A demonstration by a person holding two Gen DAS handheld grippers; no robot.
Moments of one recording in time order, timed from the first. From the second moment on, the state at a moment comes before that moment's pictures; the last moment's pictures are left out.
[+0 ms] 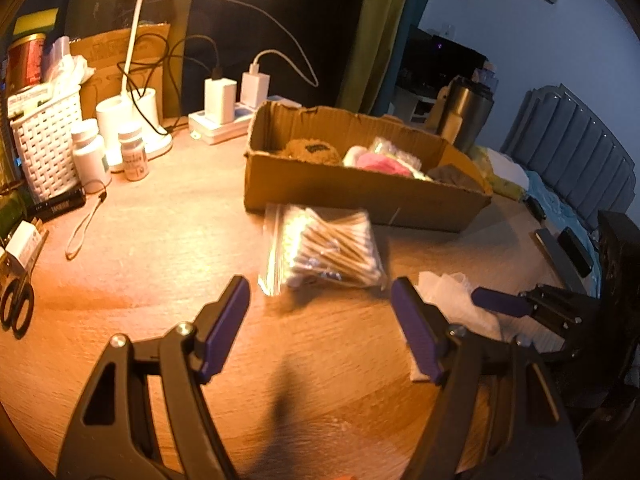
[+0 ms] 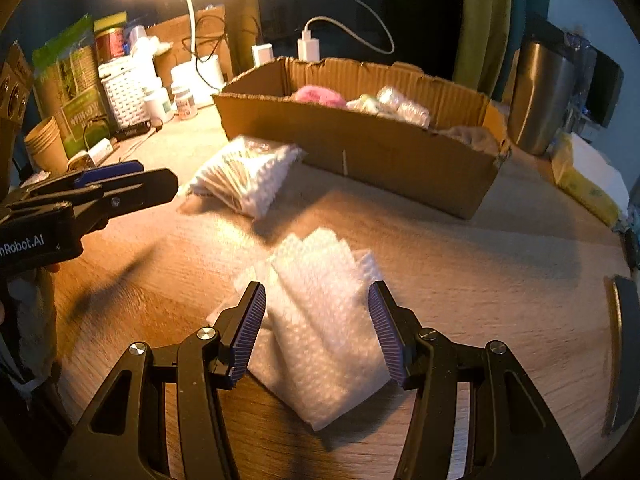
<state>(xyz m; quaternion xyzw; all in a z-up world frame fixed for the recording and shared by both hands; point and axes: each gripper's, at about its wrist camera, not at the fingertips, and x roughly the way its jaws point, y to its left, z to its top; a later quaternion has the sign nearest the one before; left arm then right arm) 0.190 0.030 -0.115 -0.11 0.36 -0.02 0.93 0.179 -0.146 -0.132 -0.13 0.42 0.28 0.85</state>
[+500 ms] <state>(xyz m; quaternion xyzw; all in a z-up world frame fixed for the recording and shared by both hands) 0.210 0.027 -0.121 -0.11 0.38 -0.01 0.92 0.198 -0.147 -0.141 -0.14 0.42 0.27 0.85</state>
